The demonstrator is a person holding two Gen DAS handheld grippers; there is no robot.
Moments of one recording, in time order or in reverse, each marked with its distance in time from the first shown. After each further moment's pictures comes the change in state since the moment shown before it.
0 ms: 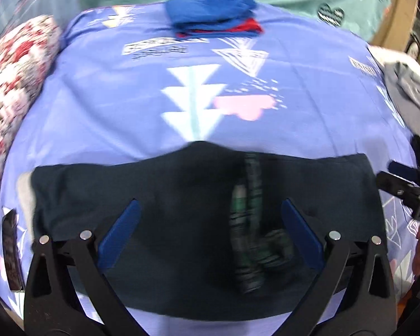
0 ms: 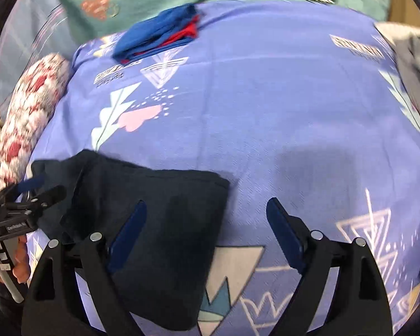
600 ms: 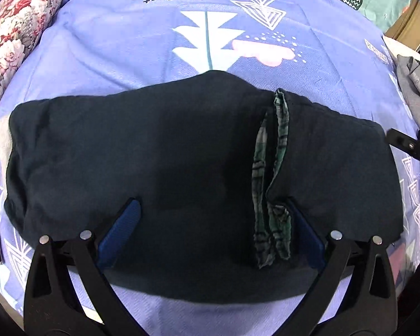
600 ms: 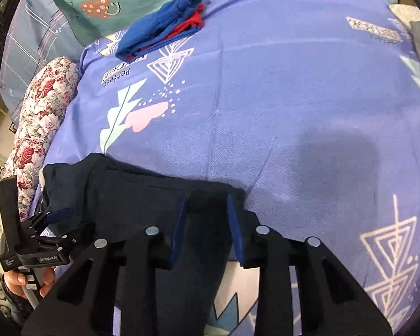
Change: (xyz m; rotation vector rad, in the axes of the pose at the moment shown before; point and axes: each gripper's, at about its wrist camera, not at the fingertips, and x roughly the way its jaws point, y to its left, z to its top) left arm 0.022 0.029 -0.040 -0.103 0.152 -0.034; right arm 0.016 -0.005 0.004 0.054 0.041 0.127
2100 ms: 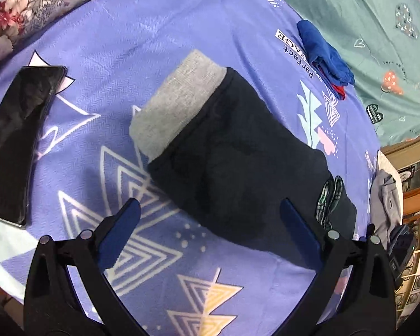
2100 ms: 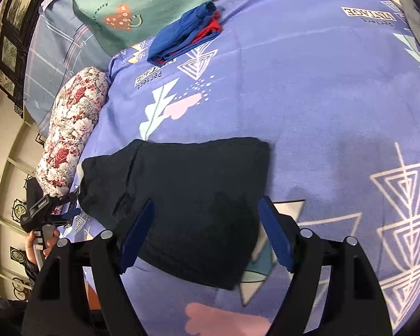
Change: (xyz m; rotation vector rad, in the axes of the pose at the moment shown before) left arm -0.051 0.204 -0.050 -0.514 -0.071 -0.238; right arm -0.037 0.016 -0.042 0.054 -0.024 0.147
